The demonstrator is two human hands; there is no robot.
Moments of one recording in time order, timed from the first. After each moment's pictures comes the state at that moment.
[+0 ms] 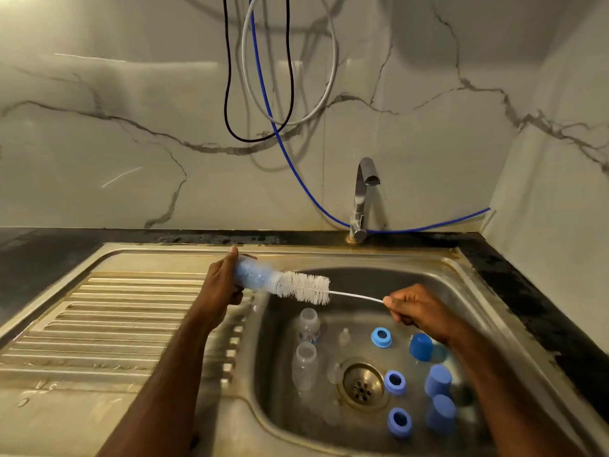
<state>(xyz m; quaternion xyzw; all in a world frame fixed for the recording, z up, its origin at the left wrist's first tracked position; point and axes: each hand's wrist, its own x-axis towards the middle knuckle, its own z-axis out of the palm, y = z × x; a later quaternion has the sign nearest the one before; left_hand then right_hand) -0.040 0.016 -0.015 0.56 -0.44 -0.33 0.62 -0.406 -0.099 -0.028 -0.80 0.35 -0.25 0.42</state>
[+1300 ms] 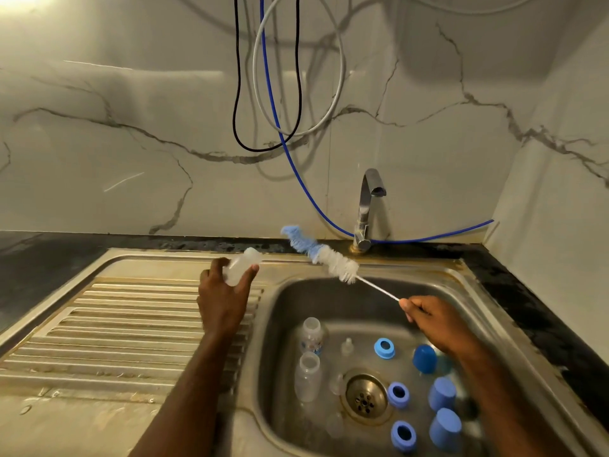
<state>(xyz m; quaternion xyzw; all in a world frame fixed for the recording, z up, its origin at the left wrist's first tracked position) -0.039 -0.001 -0.042 0.76 -0.36 0.02 0.54 -0.411 -0.112 -0.042 -0.77 0.50 -0.26 0.28</state>
